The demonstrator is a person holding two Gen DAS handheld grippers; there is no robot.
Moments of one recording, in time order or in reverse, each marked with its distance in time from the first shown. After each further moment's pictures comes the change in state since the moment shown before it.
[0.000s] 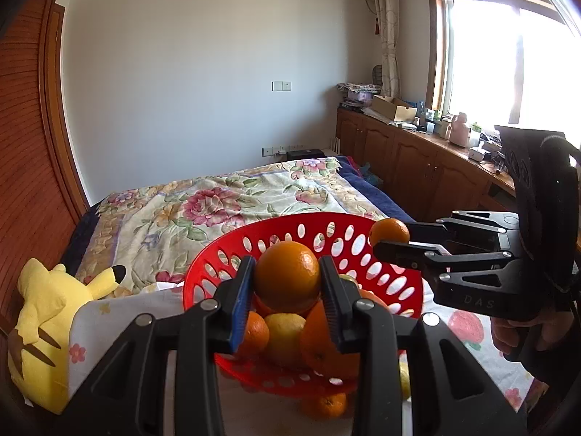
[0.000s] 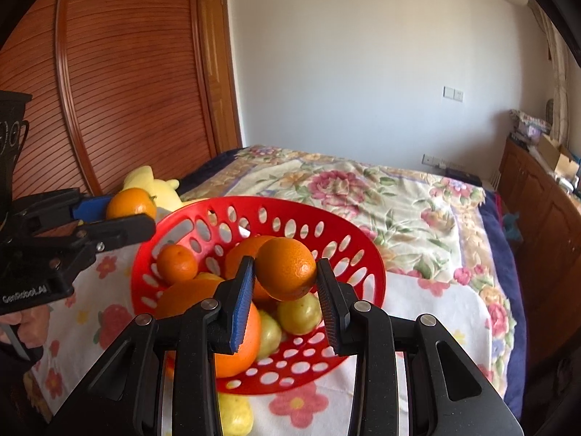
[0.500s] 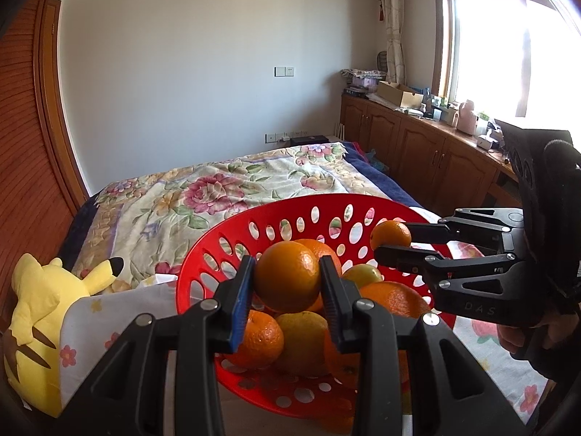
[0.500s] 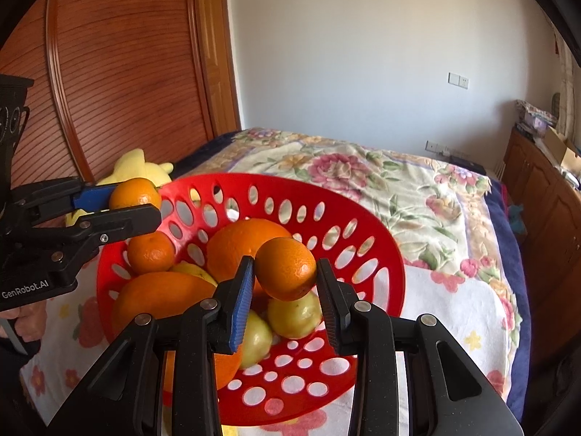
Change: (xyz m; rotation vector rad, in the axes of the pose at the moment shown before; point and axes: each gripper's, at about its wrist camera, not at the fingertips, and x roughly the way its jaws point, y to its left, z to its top) left arm 0.036 0.006 -0.011 0.007 0.049 0.018; right arm 0.040 -0.007 -0.009 -0.010 0.064 -0.004
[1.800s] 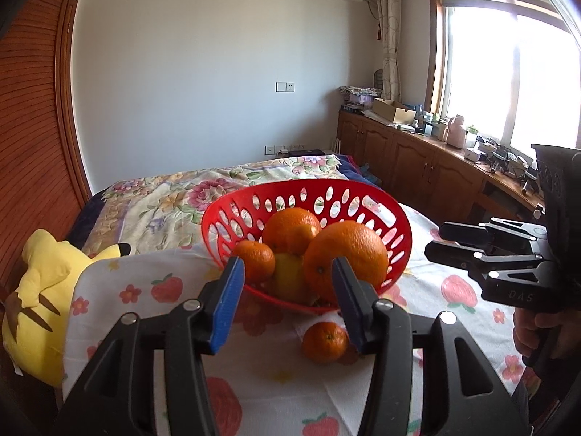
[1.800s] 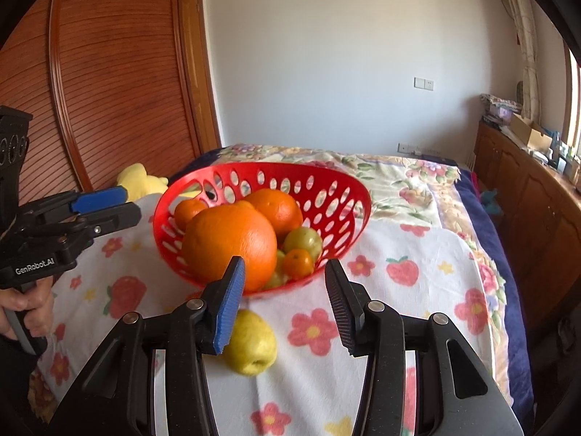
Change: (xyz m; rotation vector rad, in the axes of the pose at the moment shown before) left arm -0.081 0.000 -0.058 -0.035 -0.071 -0.018; right arm -0.088 0.034 -0.057 0.086 -0.083 -0.085
